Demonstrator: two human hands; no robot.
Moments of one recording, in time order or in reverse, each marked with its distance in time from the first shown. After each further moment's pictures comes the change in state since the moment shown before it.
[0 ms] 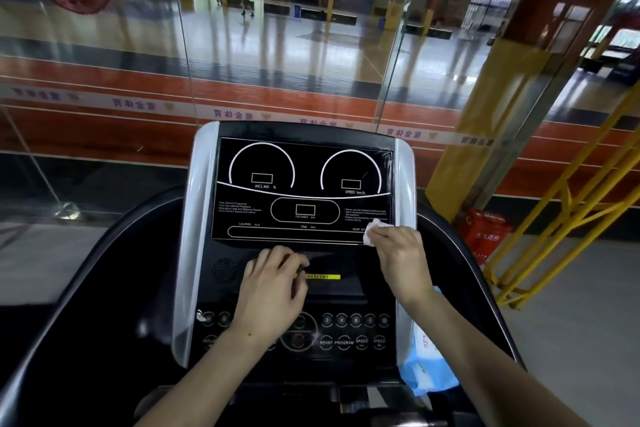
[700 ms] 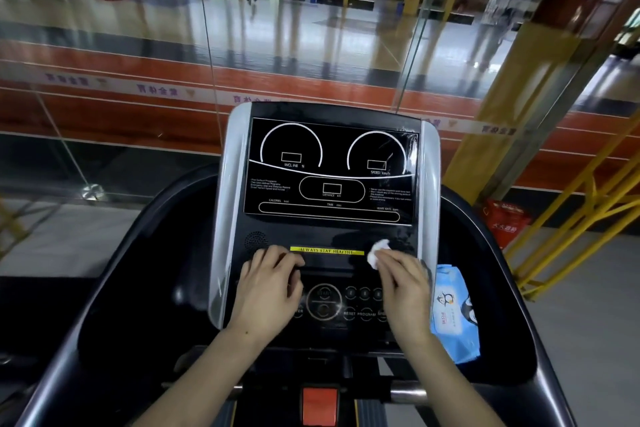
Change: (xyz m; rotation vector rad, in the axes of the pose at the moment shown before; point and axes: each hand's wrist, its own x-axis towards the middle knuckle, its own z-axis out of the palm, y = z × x) left_hand -0.055 -0.034 -0.023 0.028 -0.013 -0.069; right_hand -0.074 -0.095 -0.008 0.235 0.118 0.327
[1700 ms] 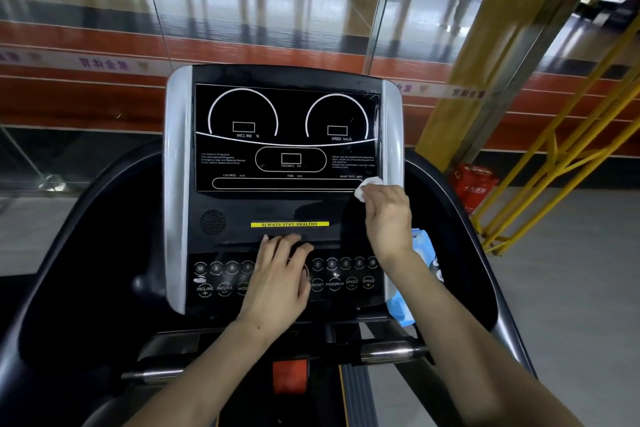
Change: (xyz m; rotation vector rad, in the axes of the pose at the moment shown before) left_hand -0.012 0.049 0.056 0.022 -0.131 0.178; right_hand 0.076 0.029 -0.009 -0.255 -0.085 0.018
